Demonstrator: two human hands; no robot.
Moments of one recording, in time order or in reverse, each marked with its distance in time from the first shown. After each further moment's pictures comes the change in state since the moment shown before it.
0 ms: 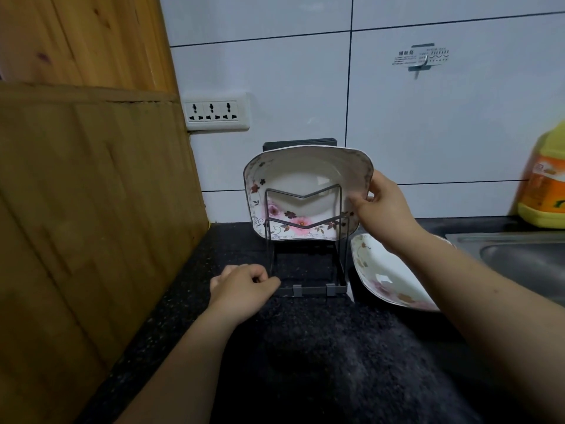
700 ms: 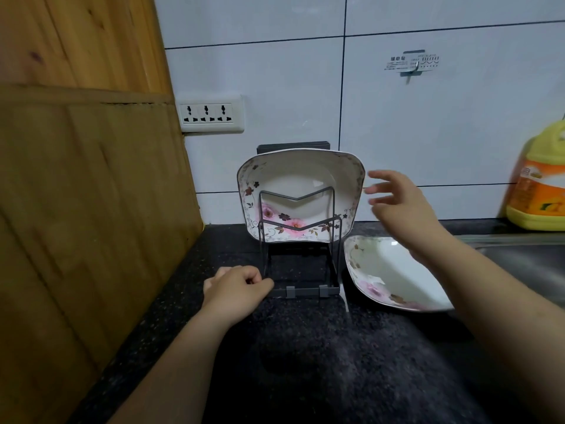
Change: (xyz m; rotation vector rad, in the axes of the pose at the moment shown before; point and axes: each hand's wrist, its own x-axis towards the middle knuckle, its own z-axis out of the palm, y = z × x) left_hand 0.004 -0.002 0.002 -0.005 -0.007 -0.009; right_hand -0.010 -0.001 -0.037 -0.012 0.024 0.170
